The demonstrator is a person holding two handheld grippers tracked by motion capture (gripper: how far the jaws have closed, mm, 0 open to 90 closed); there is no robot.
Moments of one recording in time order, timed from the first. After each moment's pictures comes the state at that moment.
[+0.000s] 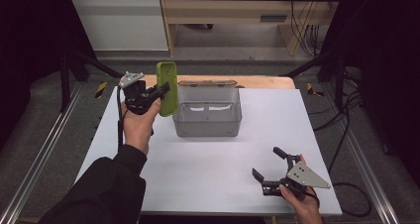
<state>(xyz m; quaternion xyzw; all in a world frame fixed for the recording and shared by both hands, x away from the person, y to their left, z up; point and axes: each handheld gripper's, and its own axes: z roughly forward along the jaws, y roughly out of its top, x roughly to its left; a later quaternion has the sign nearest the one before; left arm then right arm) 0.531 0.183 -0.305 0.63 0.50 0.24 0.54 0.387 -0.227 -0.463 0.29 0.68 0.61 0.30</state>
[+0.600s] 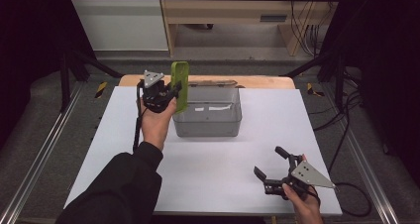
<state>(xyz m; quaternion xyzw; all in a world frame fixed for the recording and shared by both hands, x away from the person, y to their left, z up) 0.549 0.146 -0.322 0.64 0.49 0.28 0.52 0.387 -0.232 -0.461 0.31 0.66 0.62 0.29</state>
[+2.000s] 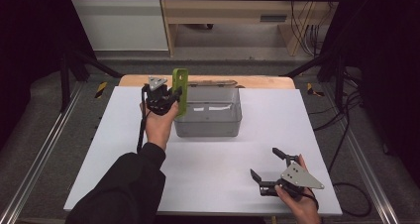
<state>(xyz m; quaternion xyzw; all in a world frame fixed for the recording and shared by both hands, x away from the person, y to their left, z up) 0.564 0.149 -0.349 0.65 0.50 0.27 0.49 0.387 -0.221 -0.466 0.28 0.70 0.56 0.33</state>
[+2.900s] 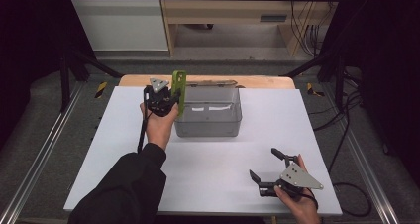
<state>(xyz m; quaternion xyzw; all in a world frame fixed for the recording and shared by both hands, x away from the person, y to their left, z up) 0.568 0.149 -0.359 0.66 0.50 0.30 0.47 0.387 -0.220 -0.466 0.28 0.70 0.56 0.33</state>
